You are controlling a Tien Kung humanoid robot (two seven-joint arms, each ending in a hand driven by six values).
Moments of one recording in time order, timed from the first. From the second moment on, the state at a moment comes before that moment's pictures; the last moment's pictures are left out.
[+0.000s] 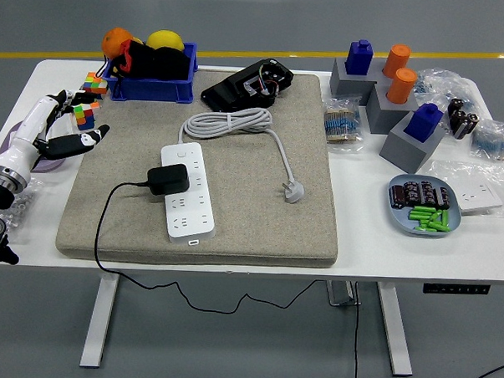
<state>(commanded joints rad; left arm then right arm) -0.22 0.22 -1.54 -1.29 1.68 -0.06 -0.01 0.06 -0.11 1.87 0.21 -1.37 0.12 0.04</state>
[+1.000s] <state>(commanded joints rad) -0.26 0.26 -1.47 -1.27 1.68 -0.06 0.00 0.07 -0.13 1.79 0.22 -1.33 0.10 0.04</state>
